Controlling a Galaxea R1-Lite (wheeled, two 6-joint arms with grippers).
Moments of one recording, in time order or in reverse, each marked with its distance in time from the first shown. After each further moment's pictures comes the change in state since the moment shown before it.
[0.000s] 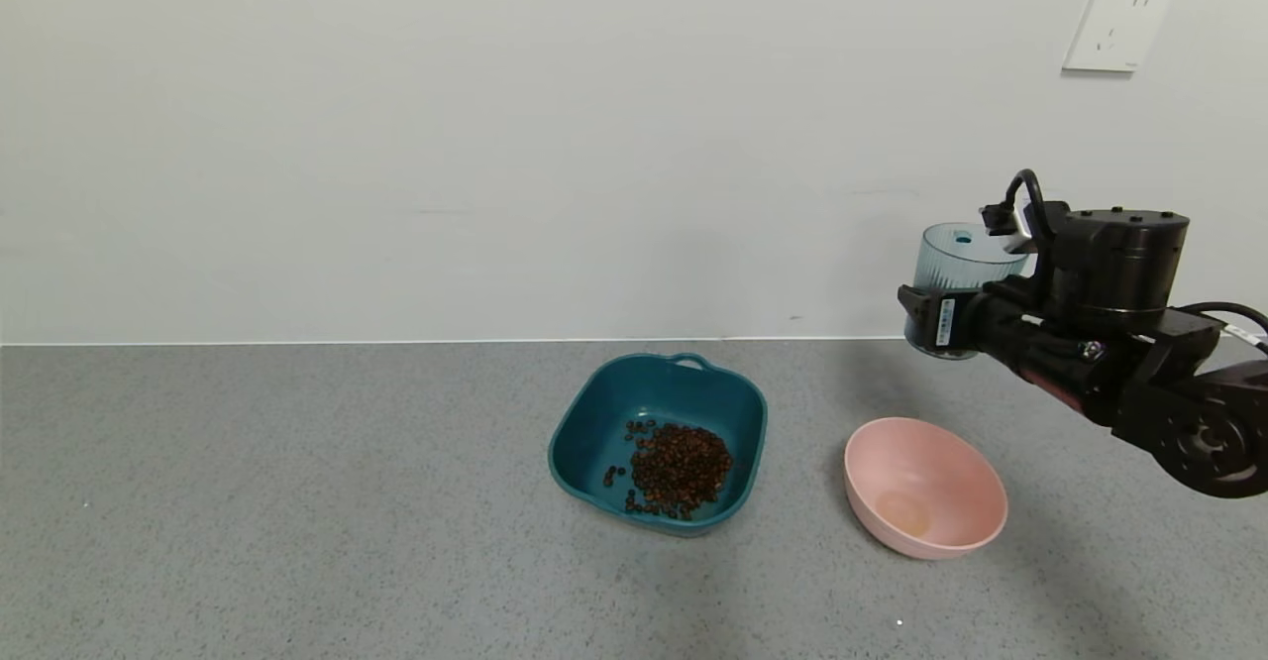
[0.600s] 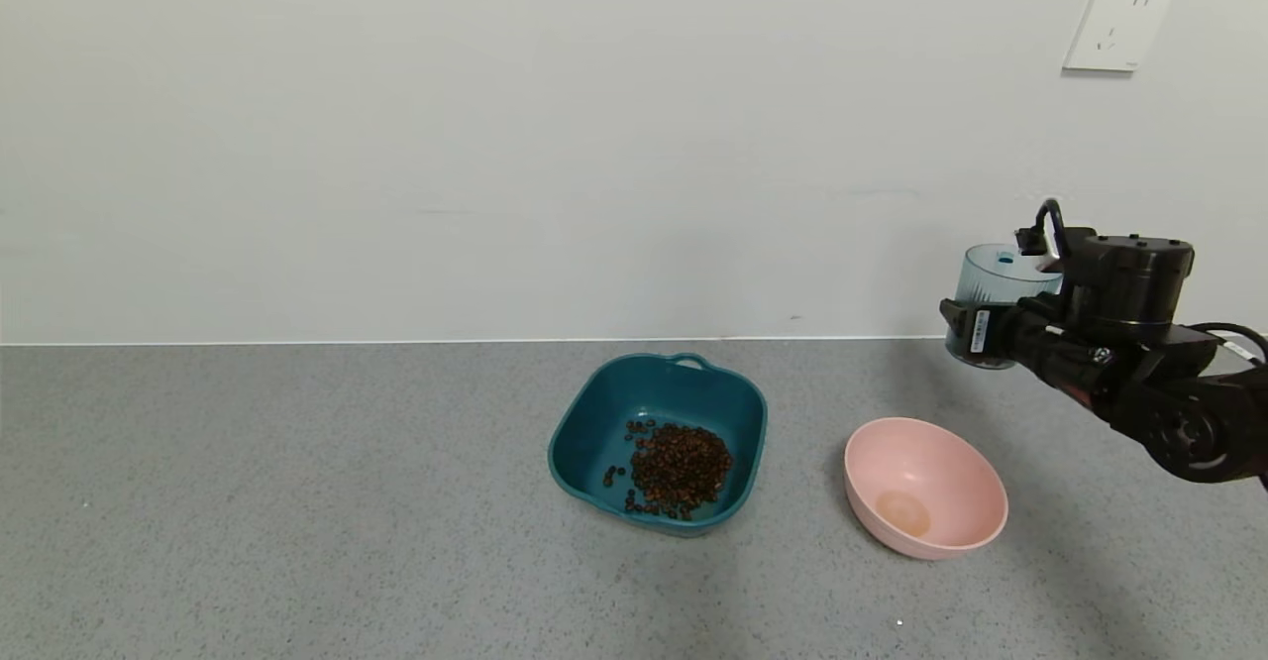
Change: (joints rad) left arm 0.000 0.000 0.000 0.000 0.000 0.000; right arm -0.151 0.102 0.000 -0.073 0.035 0.002
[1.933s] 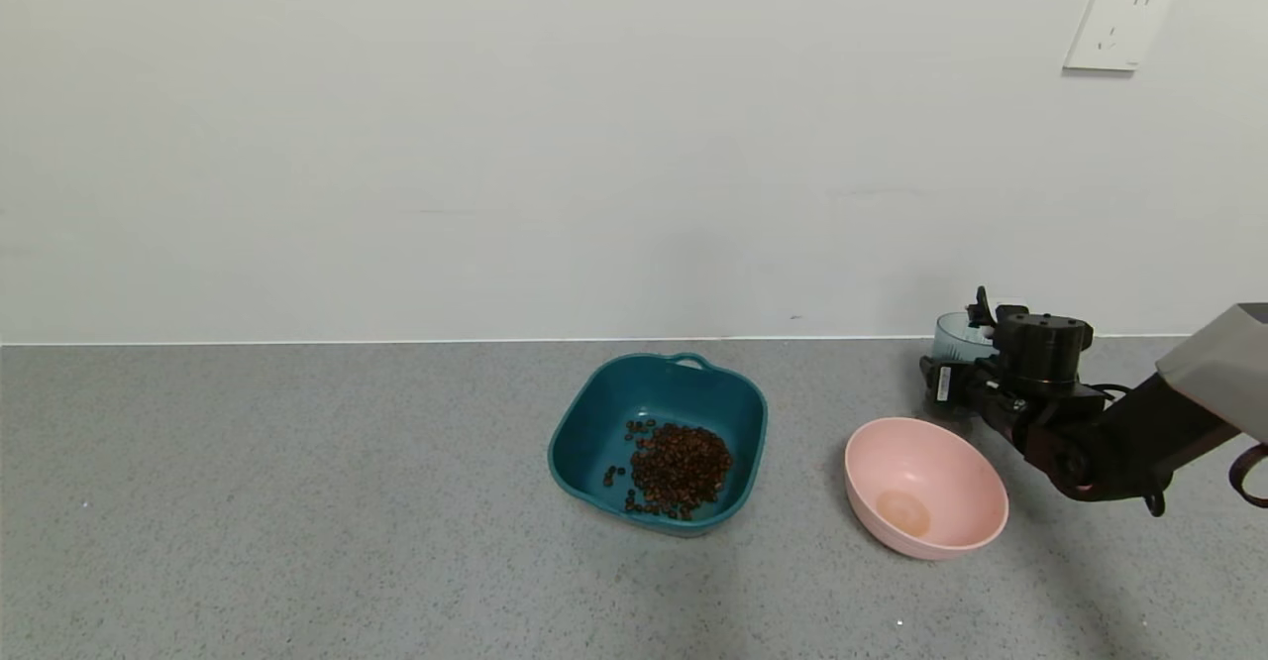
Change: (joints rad) left arm 0.000 0.000 0.000 0.000 0.000 0.000; right arm -0.071 0.354 -0.101 -0.166 -0.001 0.007
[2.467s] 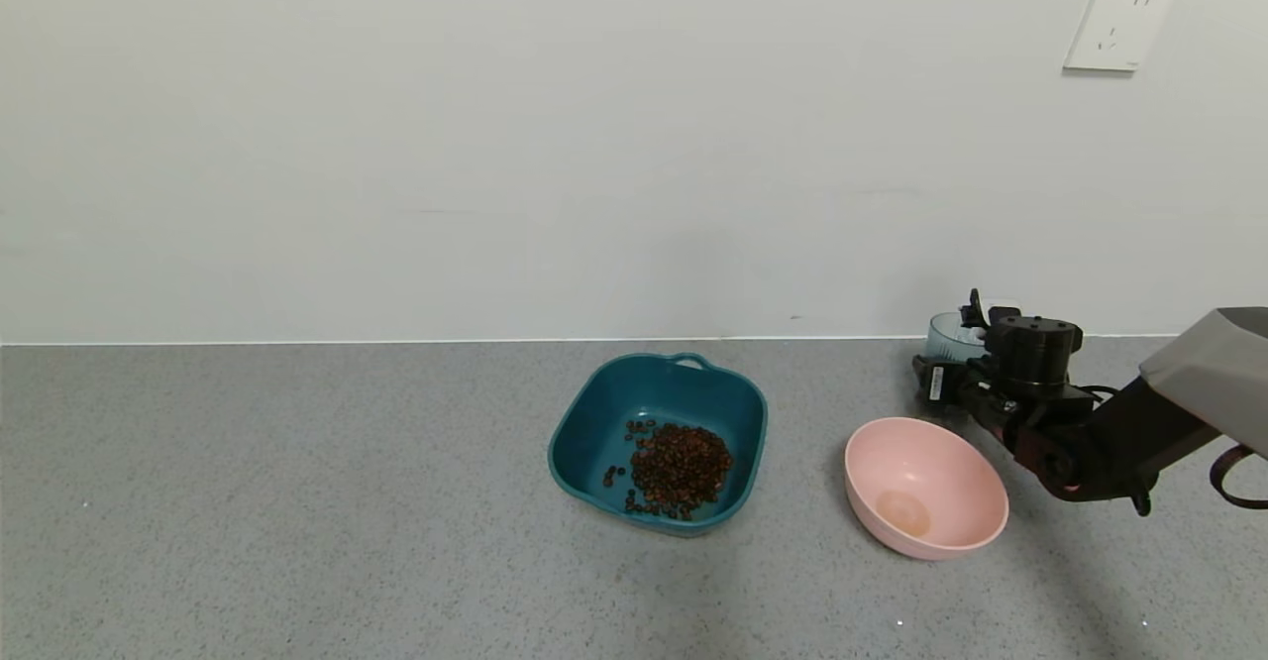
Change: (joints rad) left arm 0.000 0.000 0.000 0.000 0.000 0.000; right arm 0.005 0.034 -0.027 -0.020 0.009 0.009
